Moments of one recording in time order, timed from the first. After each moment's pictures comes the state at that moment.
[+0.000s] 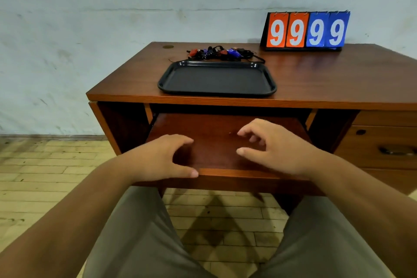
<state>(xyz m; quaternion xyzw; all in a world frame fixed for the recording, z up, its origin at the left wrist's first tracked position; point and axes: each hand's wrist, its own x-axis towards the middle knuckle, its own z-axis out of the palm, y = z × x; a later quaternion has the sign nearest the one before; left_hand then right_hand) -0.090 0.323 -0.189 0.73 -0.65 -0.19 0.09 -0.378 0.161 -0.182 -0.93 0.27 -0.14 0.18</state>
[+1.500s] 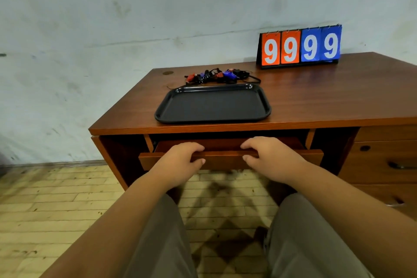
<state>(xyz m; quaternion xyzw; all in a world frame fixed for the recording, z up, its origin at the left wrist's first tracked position) -0.105 0.244 -0.189 0.76 -0.61 -0.11 0.19 -0.360 0.118 -0.180 -0.91 0.35 -0.13 0.19</state>
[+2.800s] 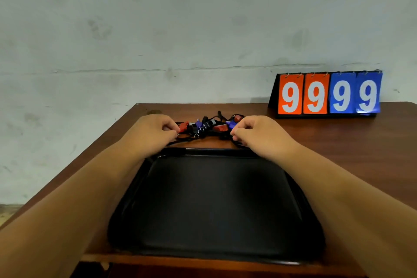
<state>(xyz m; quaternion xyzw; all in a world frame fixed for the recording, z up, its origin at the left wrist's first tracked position) 0.069 -0.003 -0.074 0.79 -0.53 -0.05 0.29 -0.189 -0.131 -0.079 -0.82 0.40 -0.25 0.32</state>
